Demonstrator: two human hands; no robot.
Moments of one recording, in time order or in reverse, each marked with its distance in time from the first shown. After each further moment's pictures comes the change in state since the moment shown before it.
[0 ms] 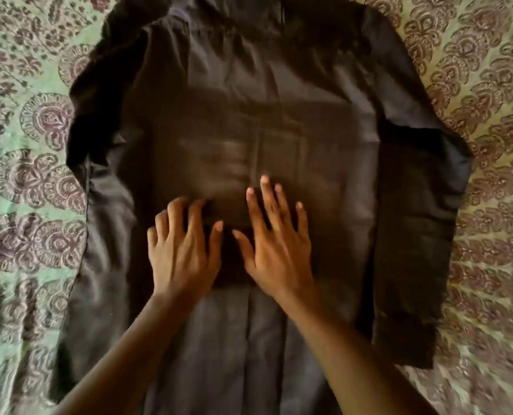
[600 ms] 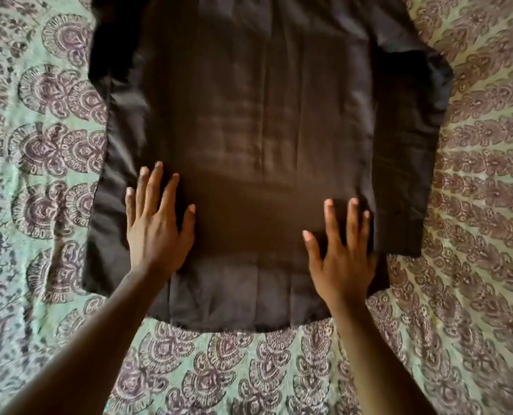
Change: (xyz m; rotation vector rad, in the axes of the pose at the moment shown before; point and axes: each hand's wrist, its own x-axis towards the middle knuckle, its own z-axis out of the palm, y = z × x) left_hand -0.123 -0.088 0.003 -0.150 -0.062 0.036; right_hand -0.208 0.038 0.016 -0.094 -0.015 0.473
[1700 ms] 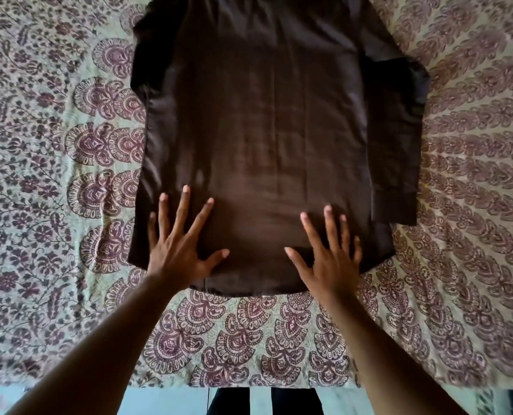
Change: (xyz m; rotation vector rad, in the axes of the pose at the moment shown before) left_hand -0.077 -0.035 -0.021 0.117 -0.239 0.164; right_hand -0.078 -0.019 0.002 -0.034 -0.103 -0.193
